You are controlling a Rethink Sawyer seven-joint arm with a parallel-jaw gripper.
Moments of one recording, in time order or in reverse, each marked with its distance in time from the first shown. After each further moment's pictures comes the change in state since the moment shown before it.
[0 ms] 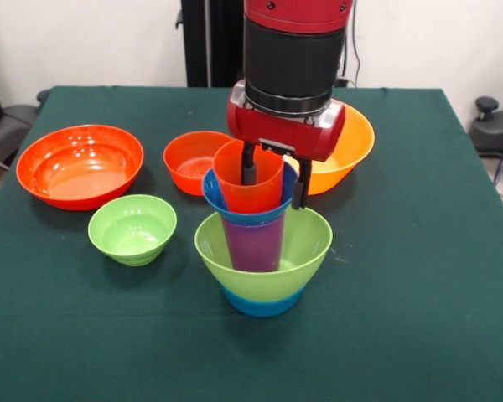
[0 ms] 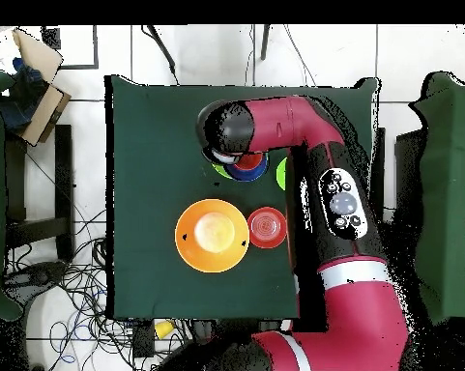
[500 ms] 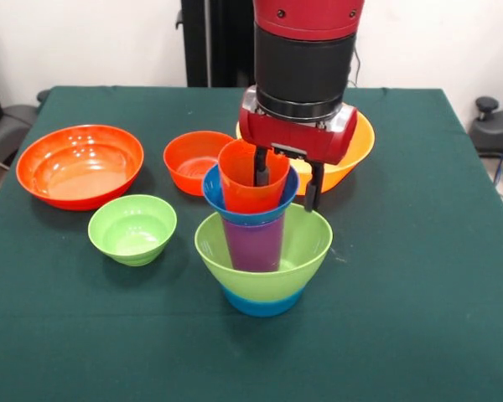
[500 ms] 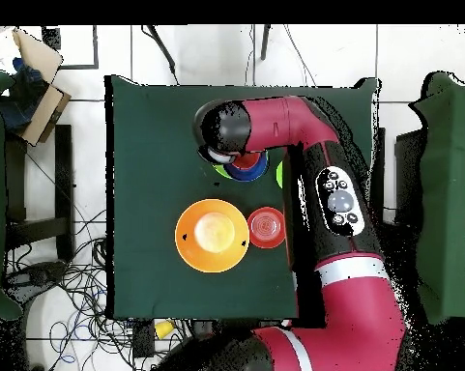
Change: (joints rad) arm 0.000 0.009 0.012 0.000 0.016 0.000 0.000
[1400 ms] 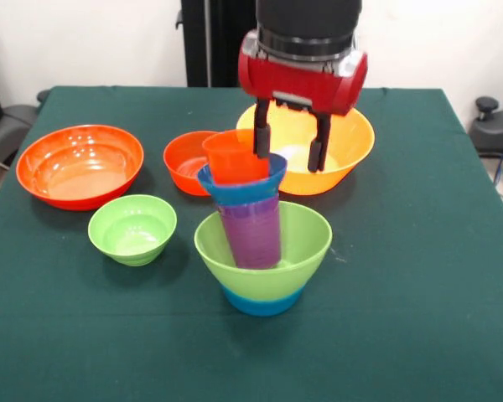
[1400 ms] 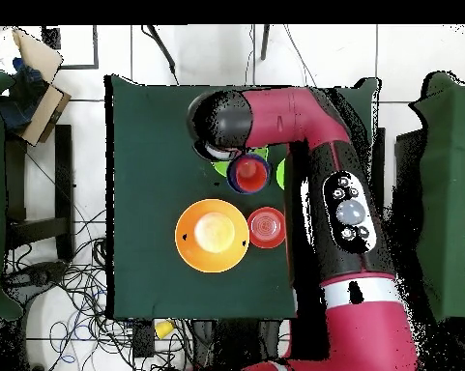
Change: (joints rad) arm 0.000 -0.101 0.000 0.019 0.035 0.059 0.000
